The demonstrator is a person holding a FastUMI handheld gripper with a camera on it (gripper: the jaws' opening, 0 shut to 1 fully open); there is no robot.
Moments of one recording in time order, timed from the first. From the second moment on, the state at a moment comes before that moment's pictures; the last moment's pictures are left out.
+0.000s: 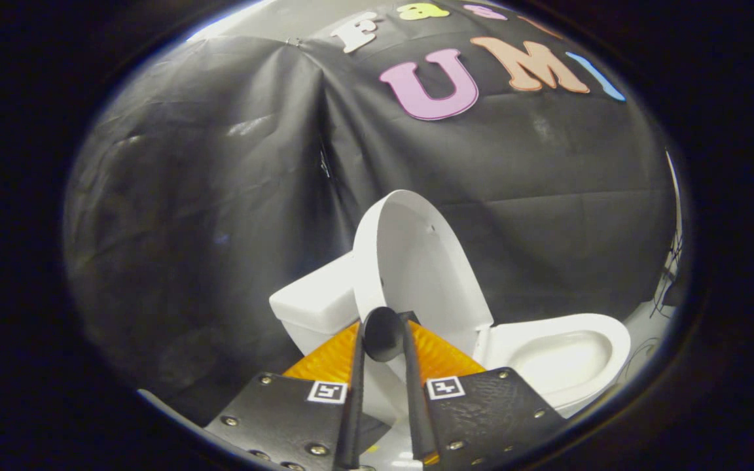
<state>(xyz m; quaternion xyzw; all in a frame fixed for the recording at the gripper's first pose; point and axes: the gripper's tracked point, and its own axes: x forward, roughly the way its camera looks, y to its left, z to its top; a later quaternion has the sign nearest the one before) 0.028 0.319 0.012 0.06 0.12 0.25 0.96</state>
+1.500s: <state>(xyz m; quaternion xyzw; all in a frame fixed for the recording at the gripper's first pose) 0.052 0.093 0.057 0.02 0.05 0.08 1.00</state>
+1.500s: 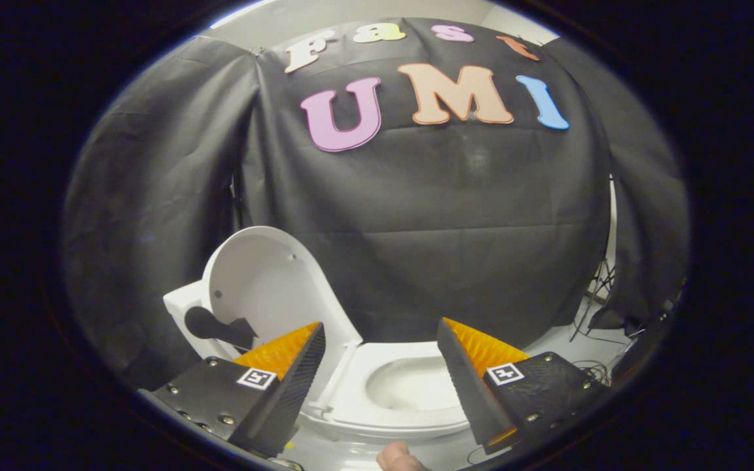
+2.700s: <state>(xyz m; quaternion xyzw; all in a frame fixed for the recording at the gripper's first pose) 0.032 0.020 0.085 -0.03 0.01 0.02 1.00</state>
